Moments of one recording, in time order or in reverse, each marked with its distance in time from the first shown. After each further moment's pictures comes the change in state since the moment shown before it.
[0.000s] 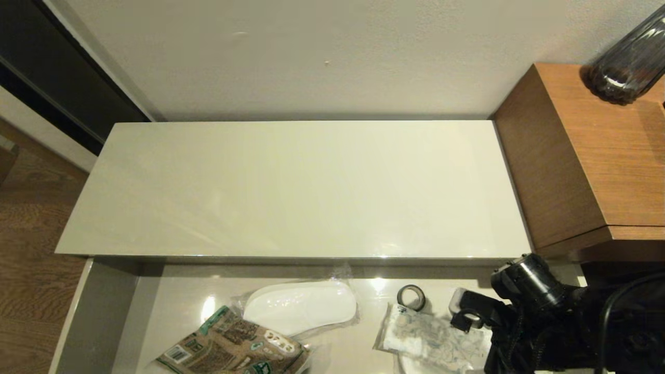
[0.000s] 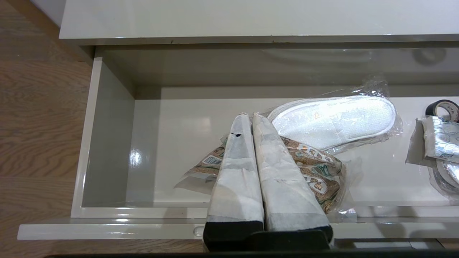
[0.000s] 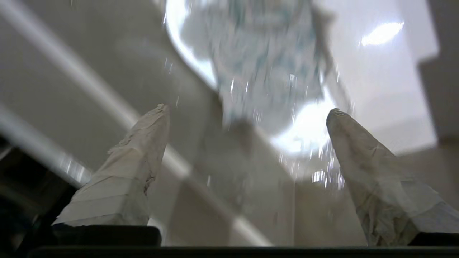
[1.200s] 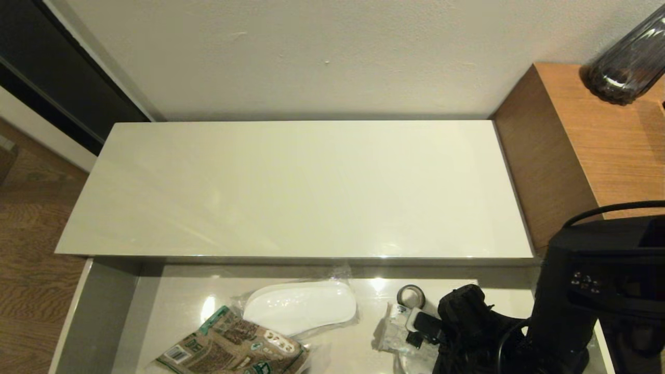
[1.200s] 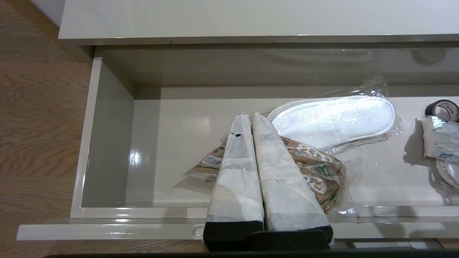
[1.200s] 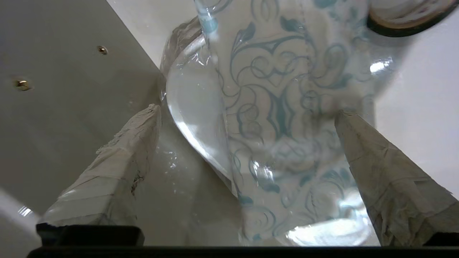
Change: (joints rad) left arm 0.000 0.000 0.000 0.000 0.000 0.000; right arm 0.057 0.459 0.050 -0.581 0.005 -0.021
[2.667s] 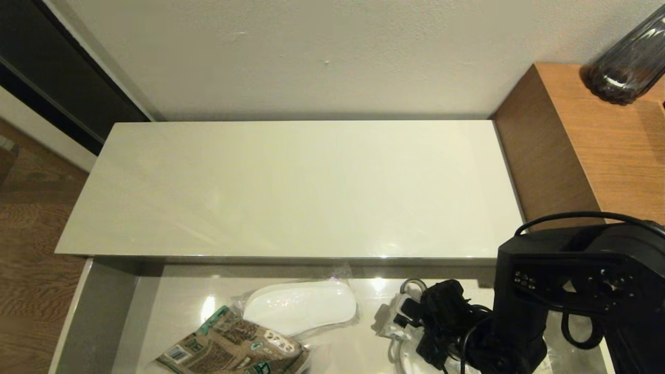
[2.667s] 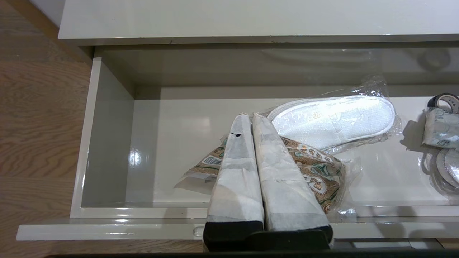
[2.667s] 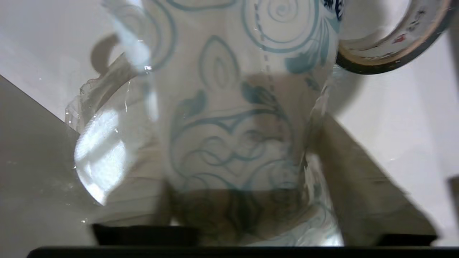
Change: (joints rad) left arm 0.000 0.000 0.000 0.000 0.000 0.000; right arm -0.026 0.171 -0.146 -0.121 -0.170 0.004
